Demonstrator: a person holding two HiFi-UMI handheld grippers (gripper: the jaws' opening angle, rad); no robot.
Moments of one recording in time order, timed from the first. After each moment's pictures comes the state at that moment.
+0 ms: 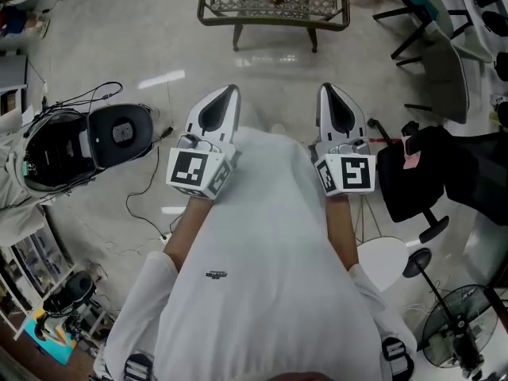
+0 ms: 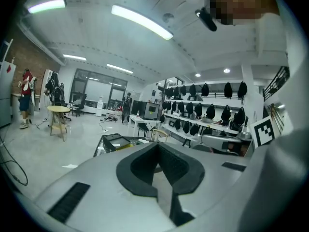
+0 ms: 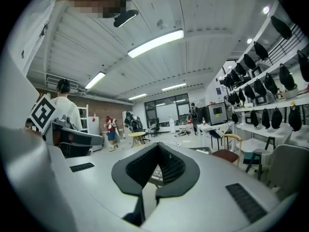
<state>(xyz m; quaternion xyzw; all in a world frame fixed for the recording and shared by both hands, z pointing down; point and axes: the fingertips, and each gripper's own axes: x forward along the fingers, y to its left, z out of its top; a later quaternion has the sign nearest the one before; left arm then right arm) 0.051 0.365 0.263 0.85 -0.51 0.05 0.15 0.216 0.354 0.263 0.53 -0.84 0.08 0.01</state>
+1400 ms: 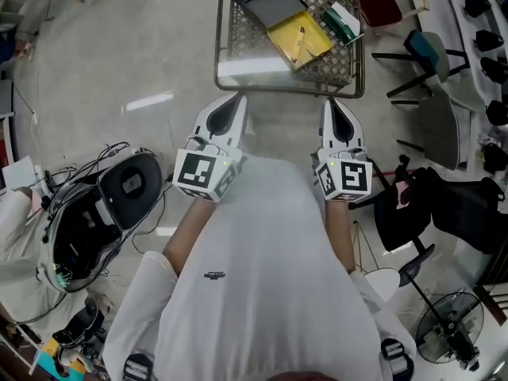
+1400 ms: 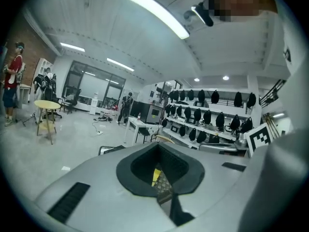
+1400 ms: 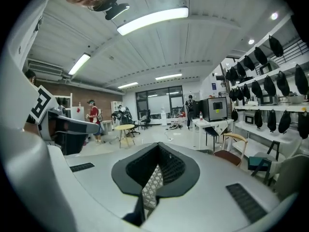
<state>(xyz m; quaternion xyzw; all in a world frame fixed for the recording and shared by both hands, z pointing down) -0.072 0.087 0.271 0.87 -0.47 0.03 0.17 0.101 0.089 0.288 0.58 -0.81 0.09 0.07</state>
